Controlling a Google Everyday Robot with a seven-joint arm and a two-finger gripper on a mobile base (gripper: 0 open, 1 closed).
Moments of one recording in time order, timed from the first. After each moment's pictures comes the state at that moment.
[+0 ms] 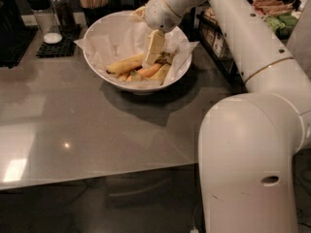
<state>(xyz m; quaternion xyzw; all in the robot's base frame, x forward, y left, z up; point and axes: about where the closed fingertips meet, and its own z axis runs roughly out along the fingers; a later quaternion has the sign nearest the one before) 0.701 0.050 0.907 -0.77 0.53 0.19 0.31</state>
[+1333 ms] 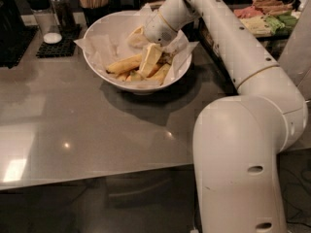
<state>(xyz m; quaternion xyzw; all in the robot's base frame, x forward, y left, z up) 0.707 0.058 0.861 -0.75 0.54 0.23 0.29</state>
